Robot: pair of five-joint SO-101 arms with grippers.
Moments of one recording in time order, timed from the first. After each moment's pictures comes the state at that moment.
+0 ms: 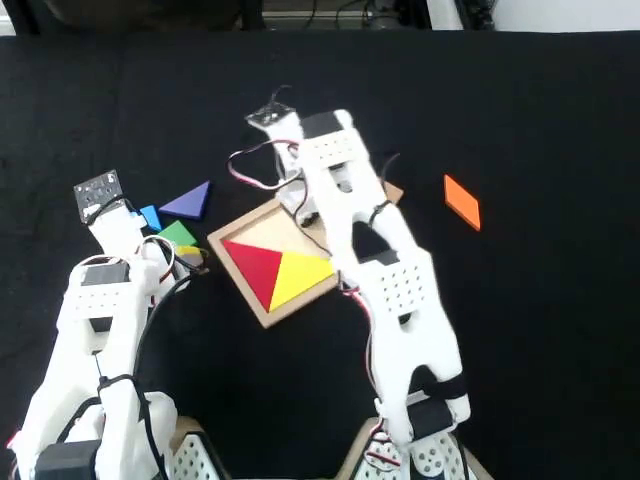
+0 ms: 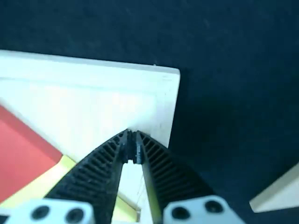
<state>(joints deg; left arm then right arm) -11.3 -30.4 63.2 41.6 16.8 -20.1 53.2 -44.0 90.8 18.1</state>
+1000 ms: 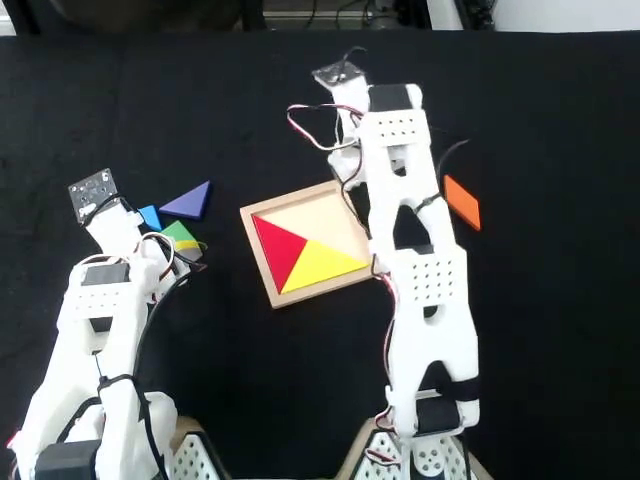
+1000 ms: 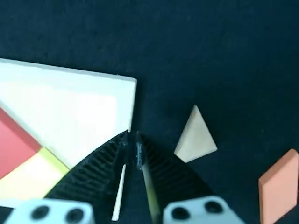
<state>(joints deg) -11.3 -30.4 63.2 40.0 19.5 -8.6 53.7 -56.4 96.0 18.5</state>
